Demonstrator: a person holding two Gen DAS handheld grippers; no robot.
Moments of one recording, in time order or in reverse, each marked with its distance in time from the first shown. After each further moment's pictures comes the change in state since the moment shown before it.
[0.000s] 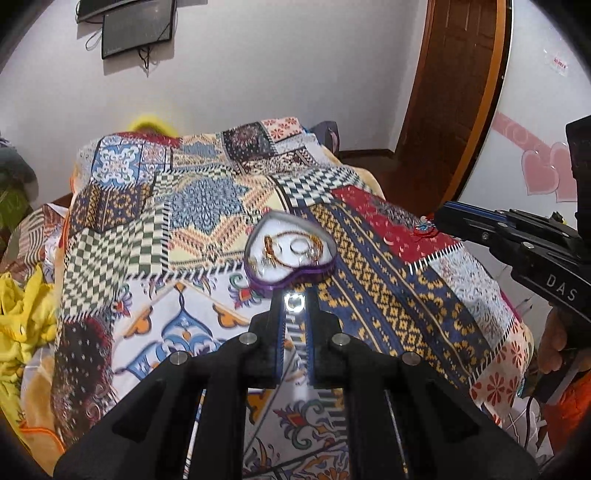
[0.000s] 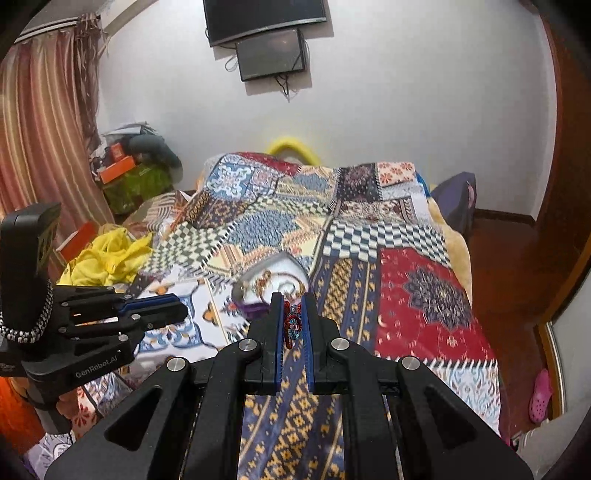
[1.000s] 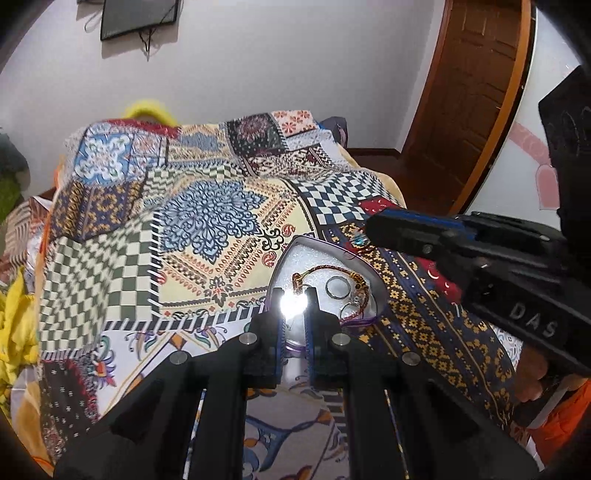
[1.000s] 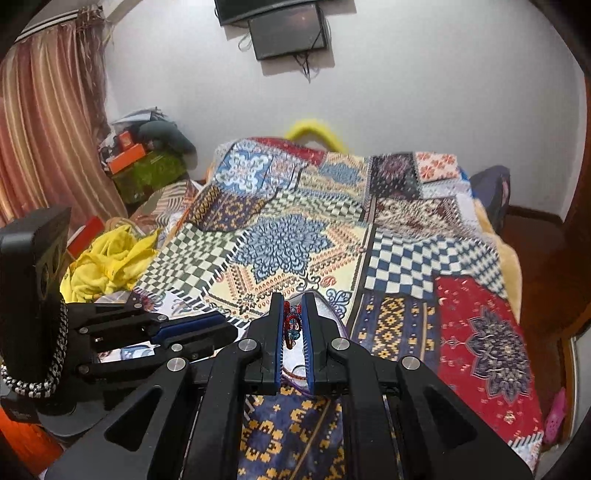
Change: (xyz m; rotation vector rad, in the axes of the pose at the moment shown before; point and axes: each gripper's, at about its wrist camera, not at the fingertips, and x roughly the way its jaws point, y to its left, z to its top) left arm 0.077 0.040 0.033 -0.051 0.046 -0.033; right arm 0.102 0.005 0.033 -0.003 0.107 0.089
